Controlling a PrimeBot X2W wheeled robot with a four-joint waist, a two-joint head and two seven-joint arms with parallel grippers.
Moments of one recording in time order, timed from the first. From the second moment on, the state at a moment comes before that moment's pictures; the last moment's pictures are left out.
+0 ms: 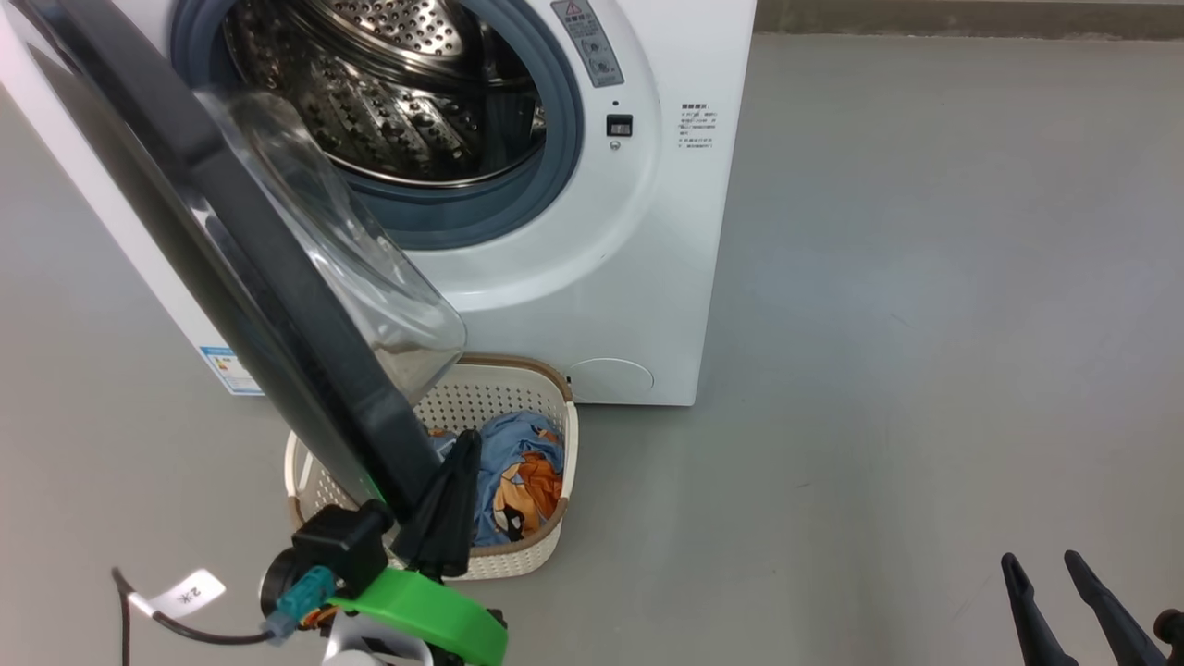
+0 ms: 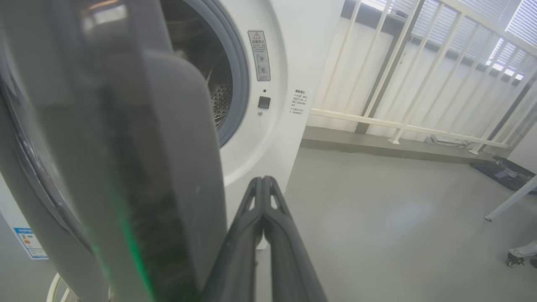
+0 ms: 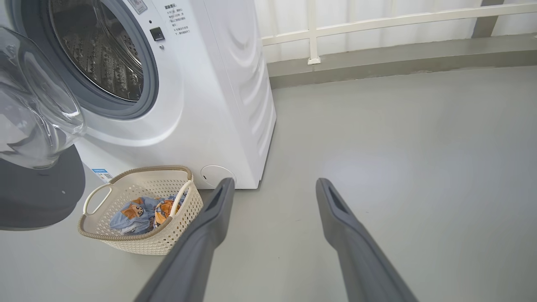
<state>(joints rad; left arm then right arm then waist) -0.19 0.04 -0.39 0.19 -0.41 0.01 -0.26 0.12 -0.30 -0.02 0.23 0.48 0.13 -0.25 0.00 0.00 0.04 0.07</state>
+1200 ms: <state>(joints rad) -0.02 0.02 -0.13 0.12 -0.34 -0.01 -0.26 0.12 -0.30 0.01 0.23 0.49 0.13 -0.25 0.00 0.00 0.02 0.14</state>
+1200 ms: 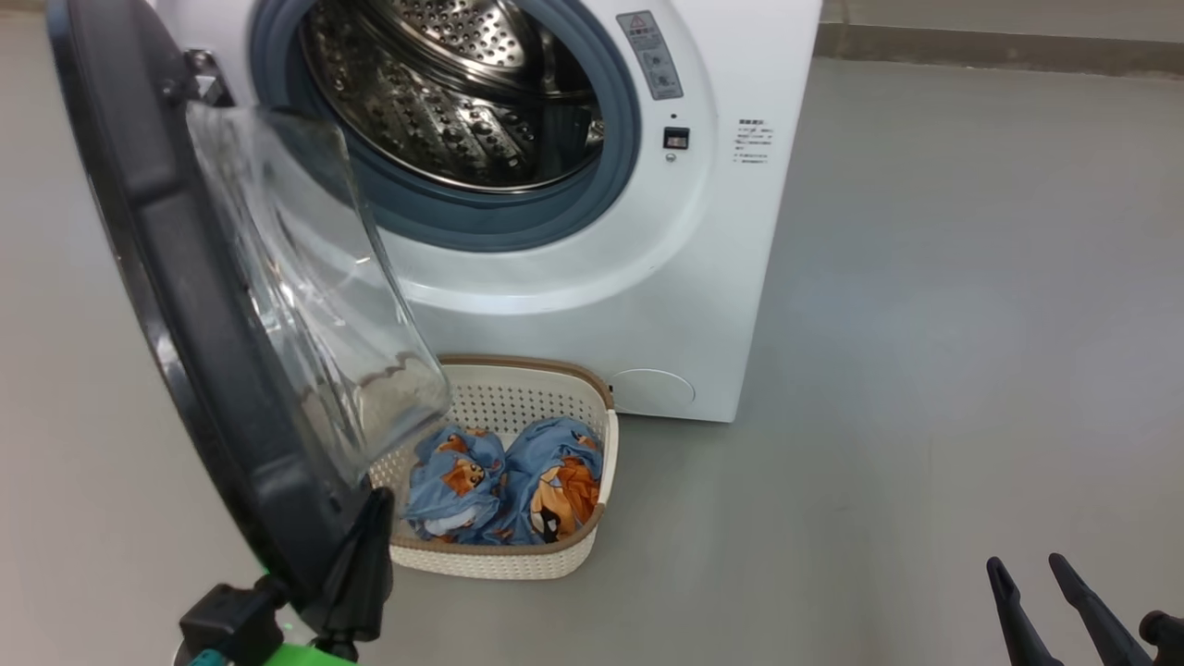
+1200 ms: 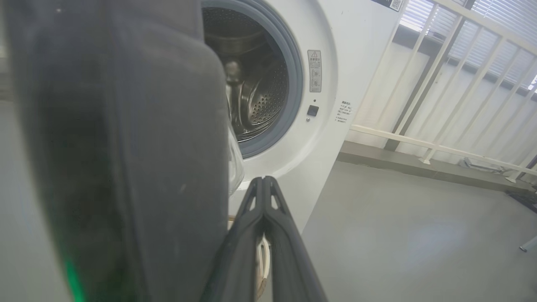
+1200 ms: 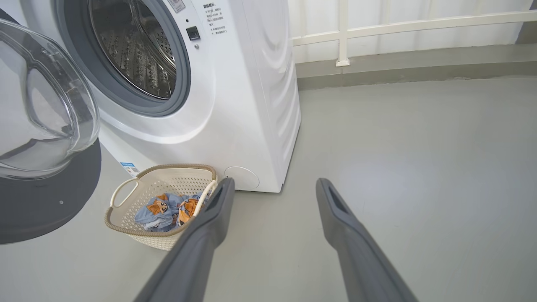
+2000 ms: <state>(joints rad) 0.01 0.05 0.20 0.14 -0.25 -0.01 -0.26 0.12 -0.28 0.02 0.22 0.49 0.13 -0.25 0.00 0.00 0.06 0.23</state>
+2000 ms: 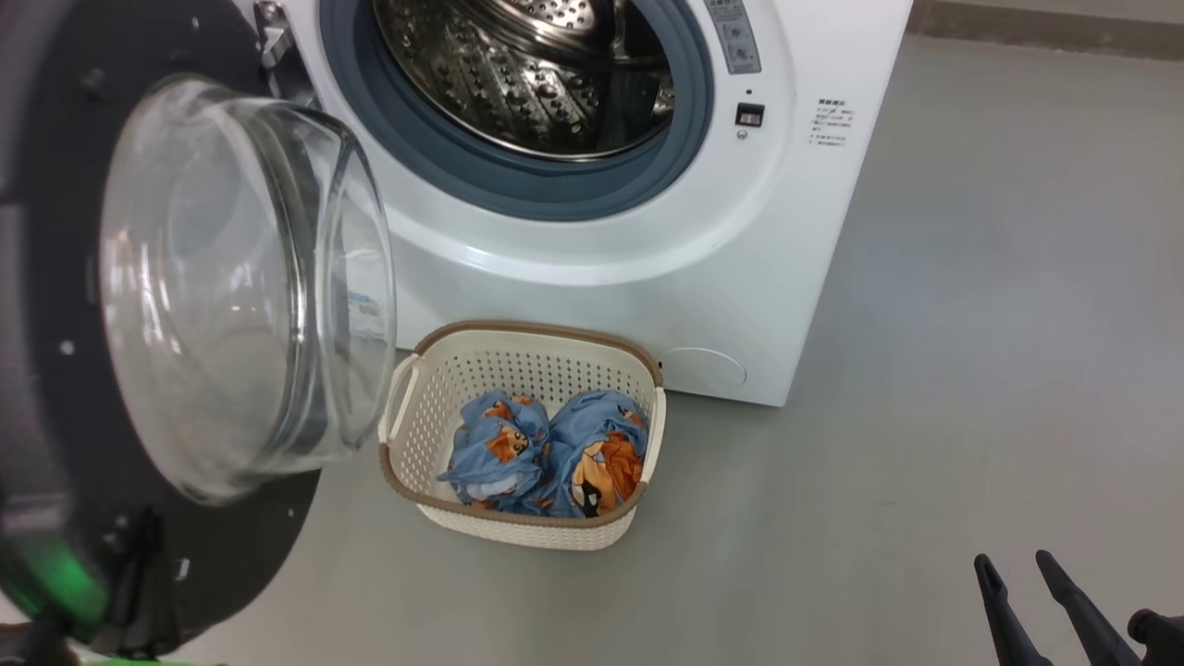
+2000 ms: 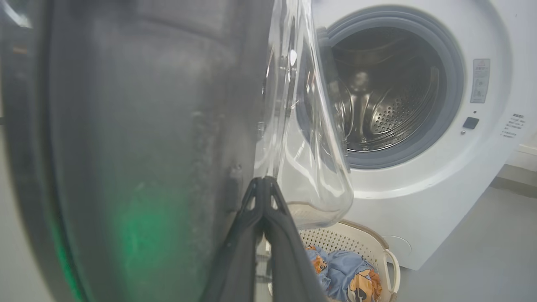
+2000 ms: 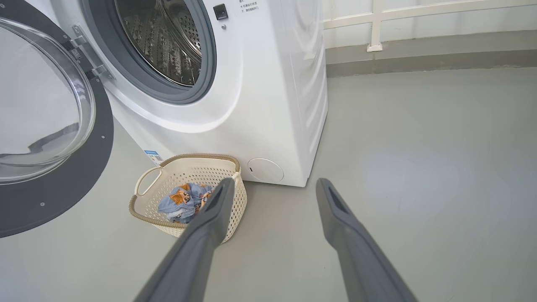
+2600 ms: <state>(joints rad) -0.19 0.11 0.47 0.27 -0.20 -0.03 -0.26 0.10 -0.31 0.01 0.20 0.50 0.13 -0.25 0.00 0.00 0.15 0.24</state>
